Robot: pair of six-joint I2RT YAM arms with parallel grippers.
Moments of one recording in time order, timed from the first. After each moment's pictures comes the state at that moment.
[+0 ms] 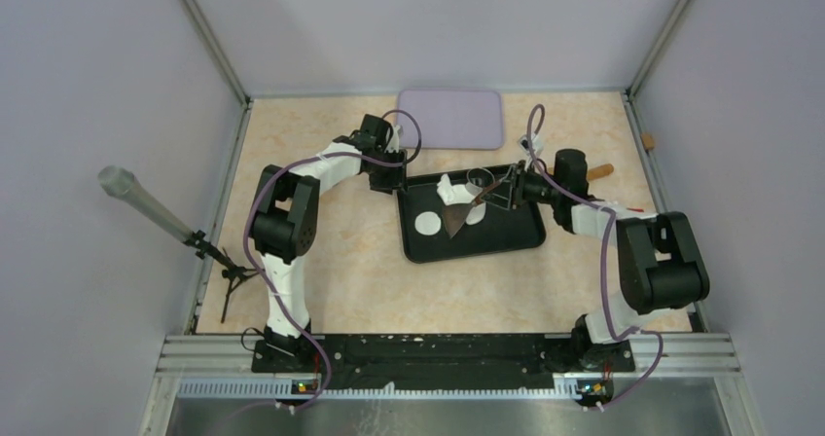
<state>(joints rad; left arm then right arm) -0.36 2.04 1.46 -0.47 0.25 -0.27 0.15 1.57 0.69 0.48 -0.91 0.32</state>
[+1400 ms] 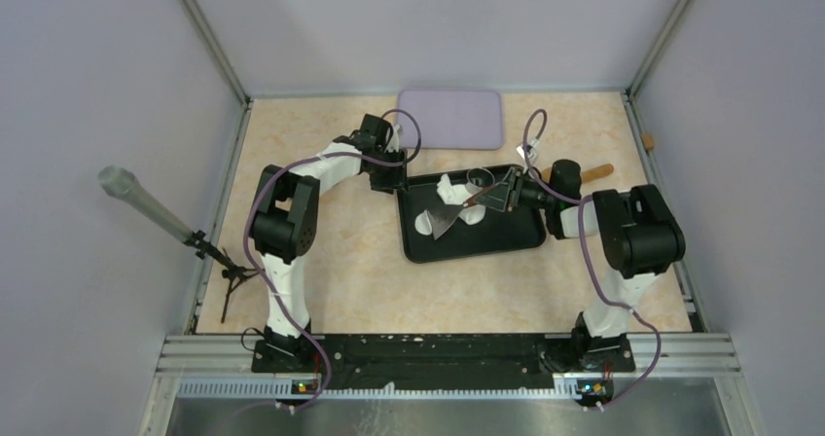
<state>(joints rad) -0.36 2.04 1.46 -0.46 0.26 -0.29 0.15 1.80 0.63 0.90 -1.00 0.61</state>
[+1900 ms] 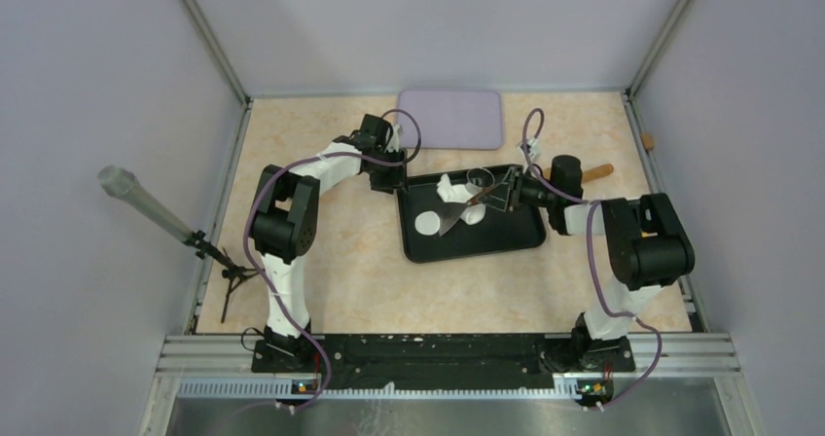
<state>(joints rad) -0.36 2.04 1.46 -0.46 0.26 -0.29 0.14 1.72 0.66 0.68 -0.93 0.43</state>
